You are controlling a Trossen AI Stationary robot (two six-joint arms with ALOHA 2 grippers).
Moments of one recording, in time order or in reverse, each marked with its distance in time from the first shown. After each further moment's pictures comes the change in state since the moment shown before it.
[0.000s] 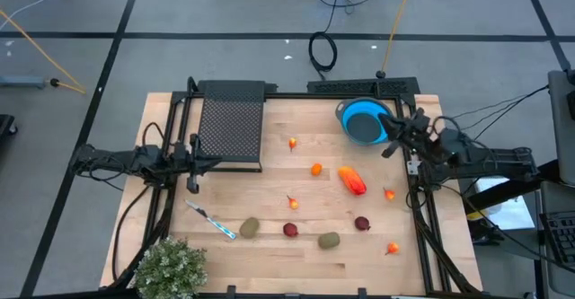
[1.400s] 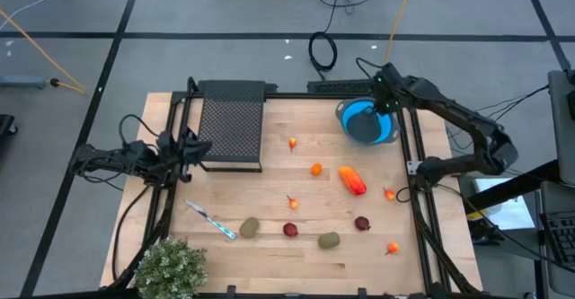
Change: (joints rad) left arm 0.000 0.000 0.000 0.284 -0.116 -0.147; right arm -0.901 0.919 0.548 -0.855 -0.553 -0.022
